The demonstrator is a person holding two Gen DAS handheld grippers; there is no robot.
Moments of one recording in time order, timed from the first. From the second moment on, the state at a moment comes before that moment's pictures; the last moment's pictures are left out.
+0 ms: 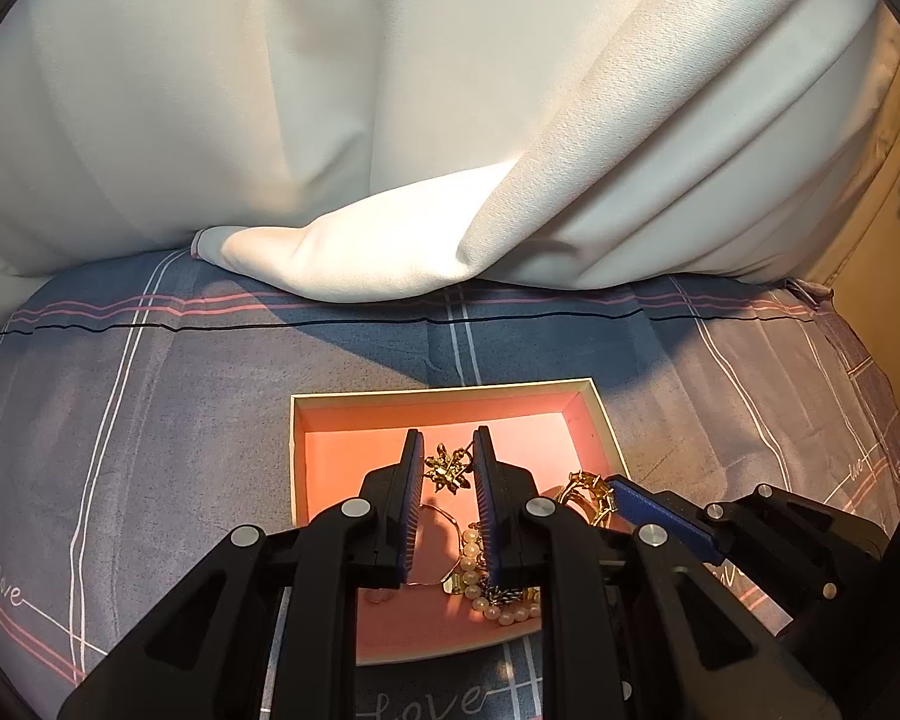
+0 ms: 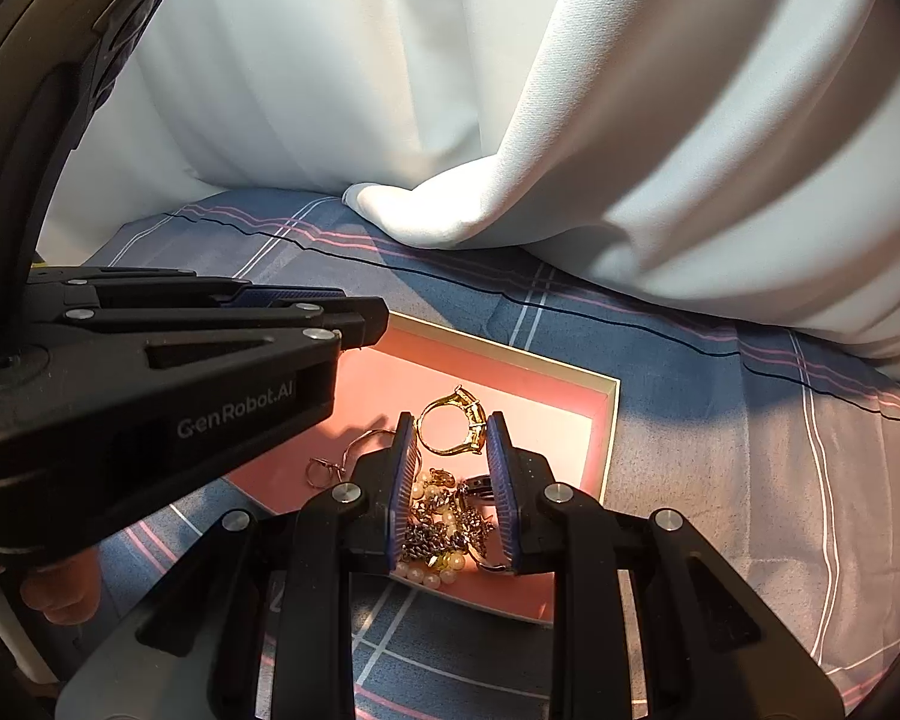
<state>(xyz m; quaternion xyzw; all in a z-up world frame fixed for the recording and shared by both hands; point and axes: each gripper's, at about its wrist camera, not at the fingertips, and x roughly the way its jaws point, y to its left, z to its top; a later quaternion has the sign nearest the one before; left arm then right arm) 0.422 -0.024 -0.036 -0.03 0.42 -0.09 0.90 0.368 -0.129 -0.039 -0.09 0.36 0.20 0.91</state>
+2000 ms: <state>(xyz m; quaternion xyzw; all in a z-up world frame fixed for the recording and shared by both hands) 0.270 -0.058 -0.151 0.09 0.46 -0.16 0.87 0.213 -0.174 -0.145 -0.10 0.41 0.17 0.89</state>
